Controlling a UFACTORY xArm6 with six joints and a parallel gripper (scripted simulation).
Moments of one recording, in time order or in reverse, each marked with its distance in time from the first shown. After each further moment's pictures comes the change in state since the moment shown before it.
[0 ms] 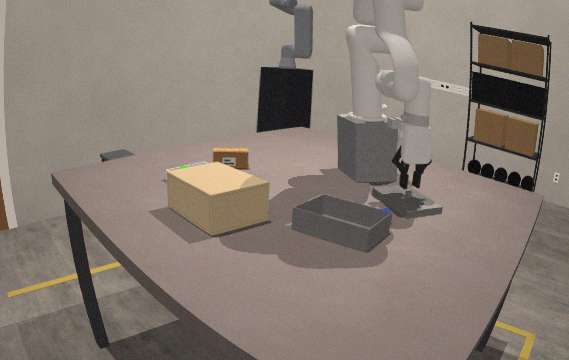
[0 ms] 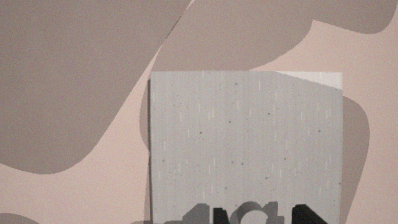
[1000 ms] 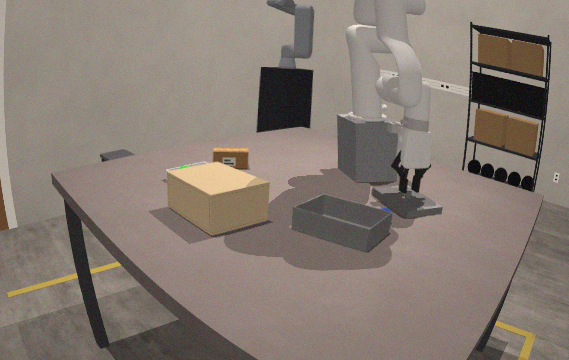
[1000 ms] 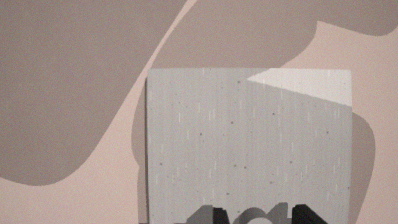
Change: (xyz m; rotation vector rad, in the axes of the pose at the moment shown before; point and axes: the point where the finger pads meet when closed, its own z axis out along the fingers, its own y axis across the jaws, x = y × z) arm 0.000 0.000 0.012 0.000 0.002 0.000
